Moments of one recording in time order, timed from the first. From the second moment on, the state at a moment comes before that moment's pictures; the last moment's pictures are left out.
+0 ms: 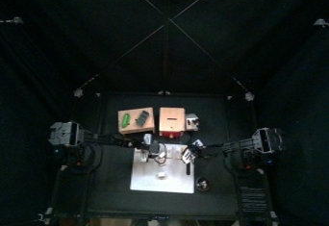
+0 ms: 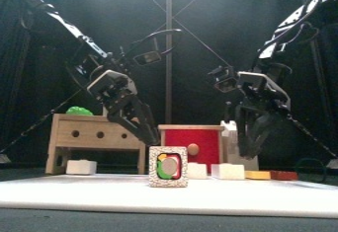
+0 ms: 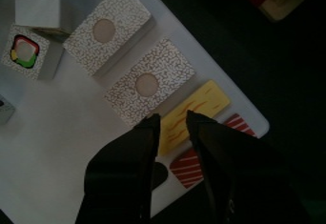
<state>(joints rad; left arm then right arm) 0.06 0.07 0.68 -1.06 0.07 1.33 0.03 -0.09 0.80 -0.47 0.42 1.18</state>
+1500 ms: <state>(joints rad) 0.03 0.20 0.61 -1.33 -0.02 1.33 0.03 -0.07 0.80 -0.47 0.43 1.18</state>
